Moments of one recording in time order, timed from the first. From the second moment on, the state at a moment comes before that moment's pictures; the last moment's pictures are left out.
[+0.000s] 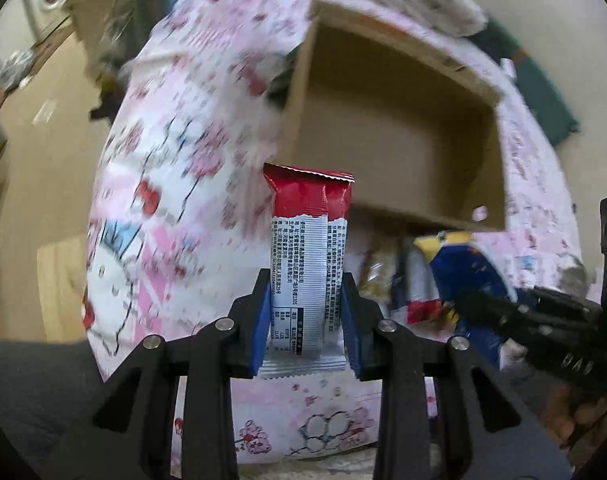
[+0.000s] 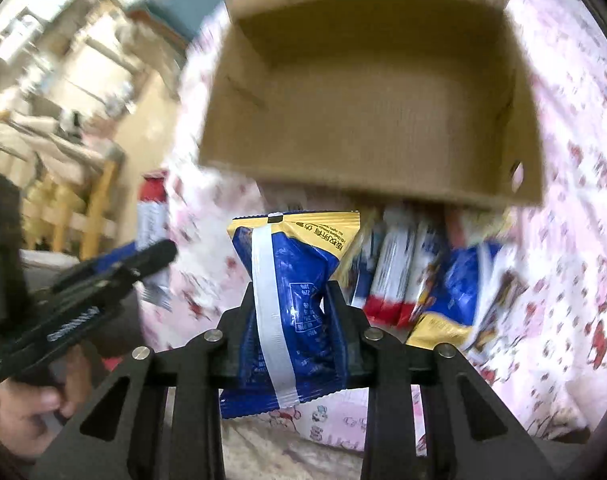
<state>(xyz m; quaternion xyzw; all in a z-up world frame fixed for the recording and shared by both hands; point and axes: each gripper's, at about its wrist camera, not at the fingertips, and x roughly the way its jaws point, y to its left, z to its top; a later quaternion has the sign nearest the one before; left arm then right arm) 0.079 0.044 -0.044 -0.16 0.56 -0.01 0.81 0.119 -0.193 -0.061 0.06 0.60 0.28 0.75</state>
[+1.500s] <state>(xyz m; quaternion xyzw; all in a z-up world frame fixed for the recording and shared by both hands) 0.205 0.011 -0.044 -0.14 0.55 0.00 0.82 0.219 -0.241 -0.051 0.16 0.51 0.21 0.82</state>
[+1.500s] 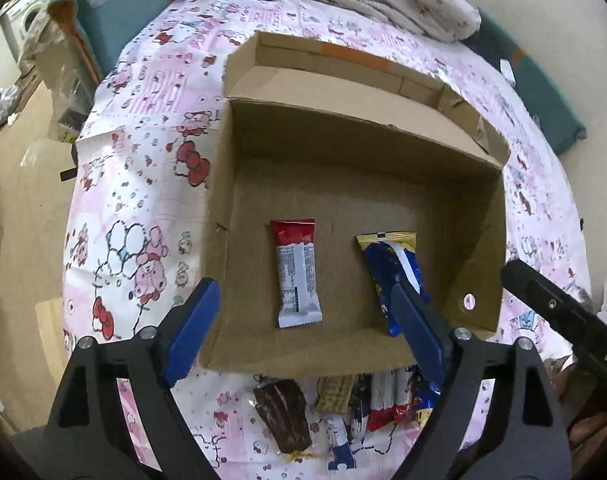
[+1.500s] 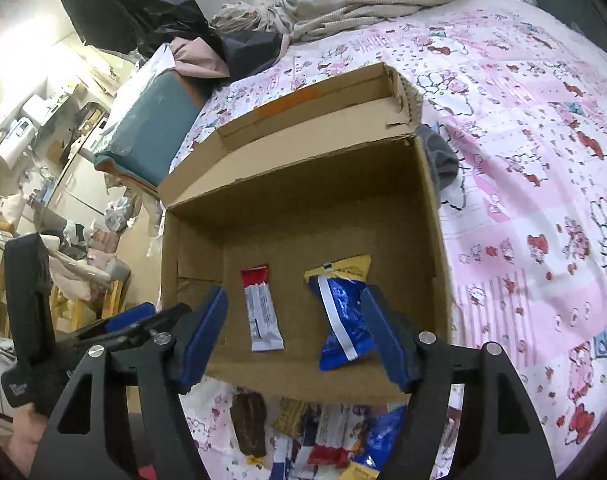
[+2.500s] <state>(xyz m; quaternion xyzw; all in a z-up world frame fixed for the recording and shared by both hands) 0.119 -0.002 -0.146 -0.14 0.65 0.08 0.75 0.122 -0.283 -0.094 0.22 0.54 0.16 0.80</state>
